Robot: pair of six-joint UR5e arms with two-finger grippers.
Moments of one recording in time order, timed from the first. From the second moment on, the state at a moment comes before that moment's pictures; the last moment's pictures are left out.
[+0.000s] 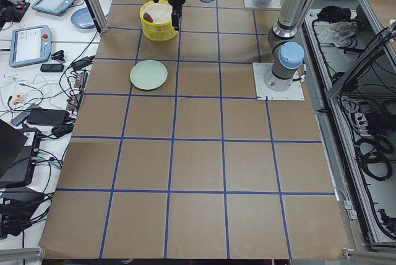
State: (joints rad) left arm -1.48 -1.64 -1.57 -1.51 1.54 0.17; right arm 1.59 -1.56 1.52 -1.72 -1.65 0.02
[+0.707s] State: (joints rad) left arm -1.48 -1.64 -1.57 -1.51 1.54 0.19; right arm 1.59 -1.56 1.52 -1.73 -1.62 0.02
